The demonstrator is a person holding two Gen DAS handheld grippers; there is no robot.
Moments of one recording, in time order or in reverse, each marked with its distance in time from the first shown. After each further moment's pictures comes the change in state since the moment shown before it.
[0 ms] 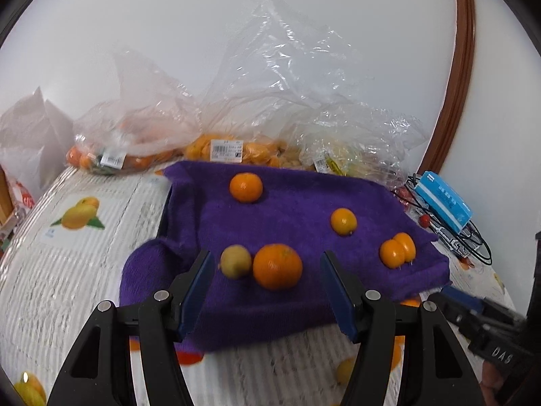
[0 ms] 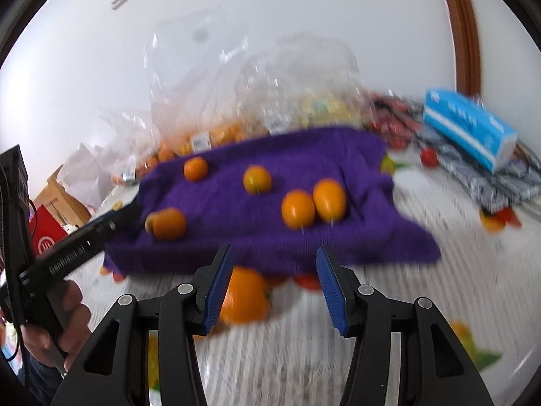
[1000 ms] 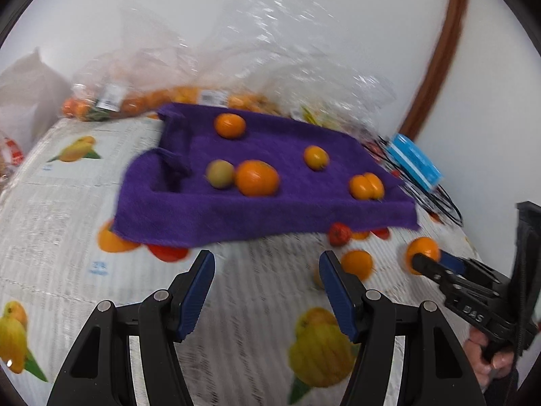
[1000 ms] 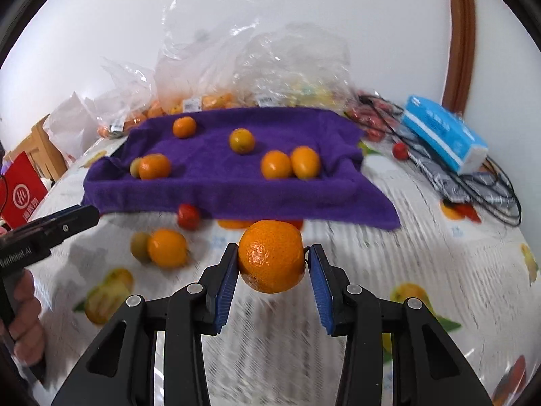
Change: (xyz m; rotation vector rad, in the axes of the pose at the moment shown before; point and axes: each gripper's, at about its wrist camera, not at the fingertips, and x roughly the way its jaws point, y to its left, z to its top) left arm -0.028 0.000 -0.047 -0.004 0.148 -0.124; right arm -0.025 0.000 -0.034 -0.158 0.046 -0.140
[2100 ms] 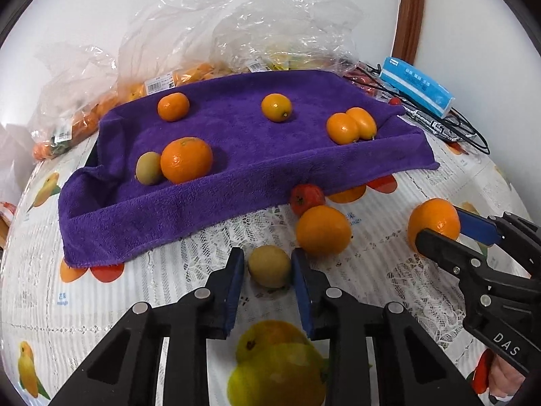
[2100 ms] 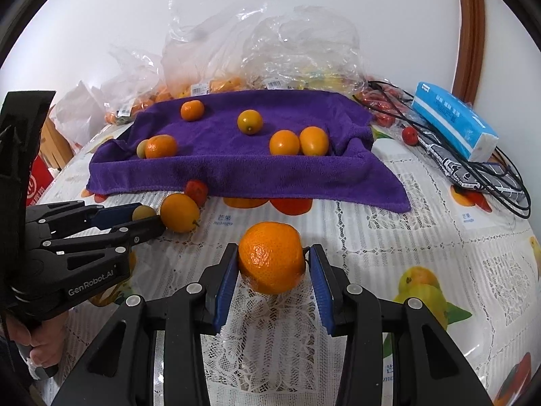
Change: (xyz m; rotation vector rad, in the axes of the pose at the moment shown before) left arm 0.054 -0.069 0.001 0.241 0.170 0.157; right arm 0.006 0.005 -0.004 -0.019 0.052 0.030
